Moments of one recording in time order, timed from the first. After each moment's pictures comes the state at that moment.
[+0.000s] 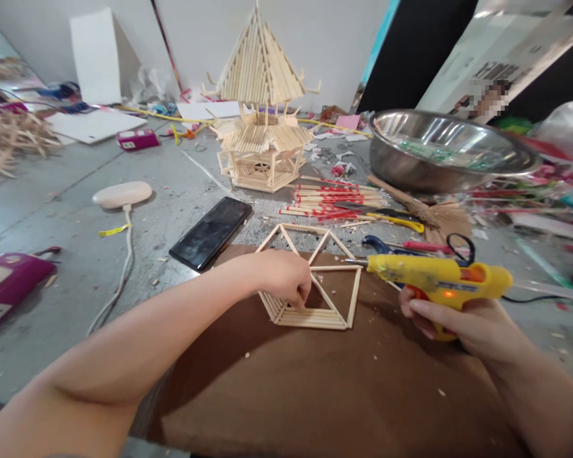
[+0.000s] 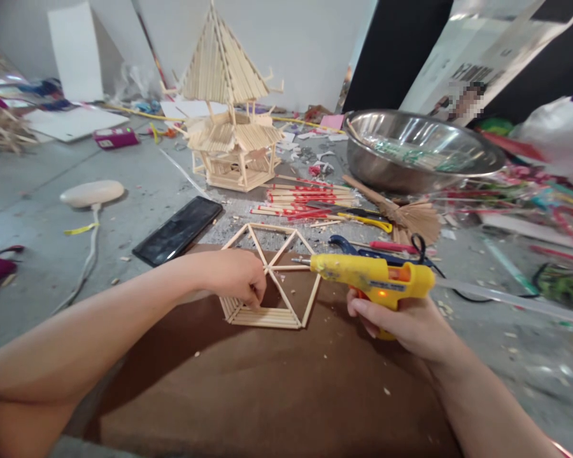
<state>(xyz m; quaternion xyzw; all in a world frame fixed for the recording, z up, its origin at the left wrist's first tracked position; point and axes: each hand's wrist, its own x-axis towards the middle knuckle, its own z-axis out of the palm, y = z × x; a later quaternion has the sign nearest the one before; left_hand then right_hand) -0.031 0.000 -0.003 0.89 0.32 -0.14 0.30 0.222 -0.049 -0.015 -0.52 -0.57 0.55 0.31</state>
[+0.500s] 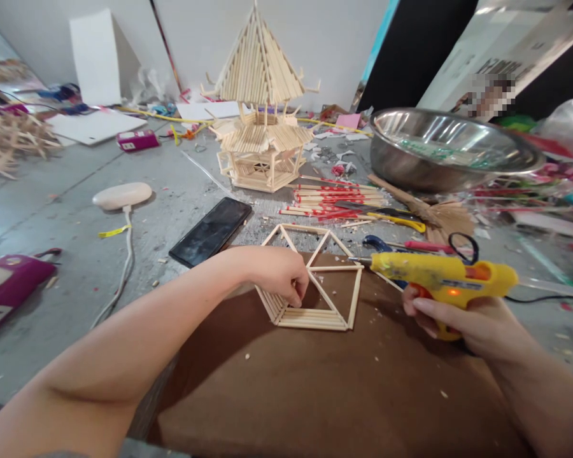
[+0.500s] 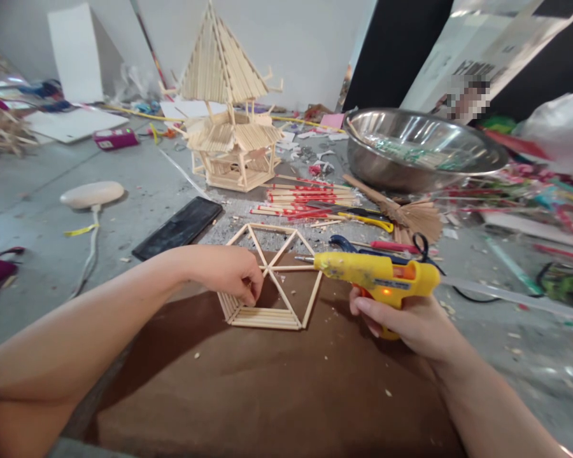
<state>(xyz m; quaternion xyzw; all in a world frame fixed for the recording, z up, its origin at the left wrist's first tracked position) -0.040 0.006 0.004 0.89 0.28 -0.13 0.34 0.222 -0.049 -0.012 -0.54 -0.55 0.55 0.32</state>
